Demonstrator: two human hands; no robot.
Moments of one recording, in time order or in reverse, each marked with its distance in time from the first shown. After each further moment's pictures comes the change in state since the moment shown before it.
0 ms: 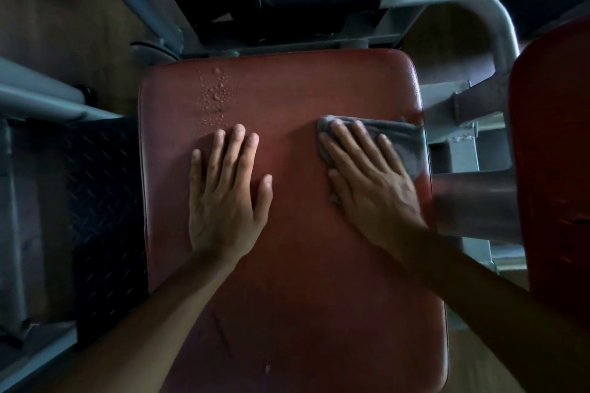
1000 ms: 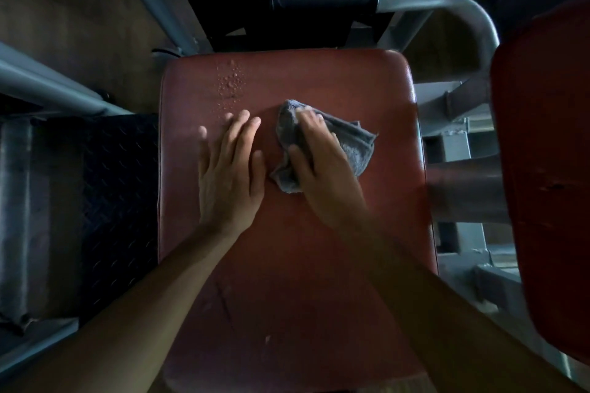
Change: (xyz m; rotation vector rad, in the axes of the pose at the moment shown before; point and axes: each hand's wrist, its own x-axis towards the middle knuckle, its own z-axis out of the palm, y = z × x) left_hand -0.003 -0.001 -0.006 -0.251 0.184 0.013; right_hand 0.016 -0.072 -0.008 0.673 0.027 0.200
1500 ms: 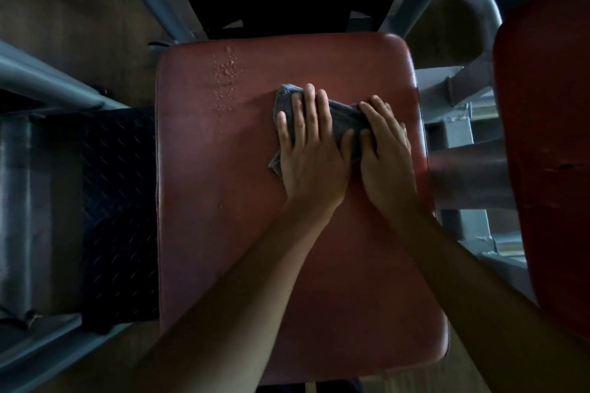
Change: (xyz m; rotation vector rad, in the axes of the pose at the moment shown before) left_hand 0.013 0.098 0.064 0.257 -0.158 -0.067; right_hand -0.013 0.052 -0.041 -0.014 0.220 0.192
